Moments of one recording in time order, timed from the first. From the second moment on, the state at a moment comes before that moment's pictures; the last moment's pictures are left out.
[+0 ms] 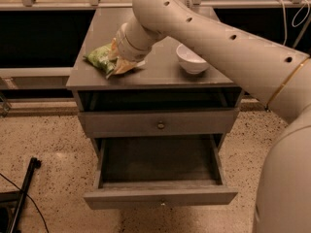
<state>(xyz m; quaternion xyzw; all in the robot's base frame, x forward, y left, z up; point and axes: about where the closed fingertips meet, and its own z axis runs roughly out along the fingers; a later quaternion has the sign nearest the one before) 0.688 0.122 0.867 -0.82 0.45 -0.04 0.36</state>
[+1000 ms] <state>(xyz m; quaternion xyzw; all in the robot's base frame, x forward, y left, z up) 0.621 0.053 0.931 -0.79 0.44 -0.02 0.43</state>
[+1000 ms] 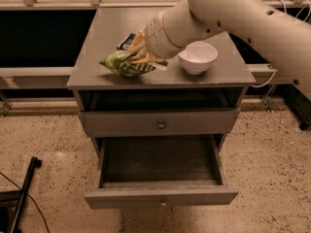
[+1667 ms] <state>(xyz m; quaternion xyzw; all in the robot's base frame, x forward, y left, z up) 0.565 -0.006 0.942 -0.81 0.45 0.00 0.39</state>
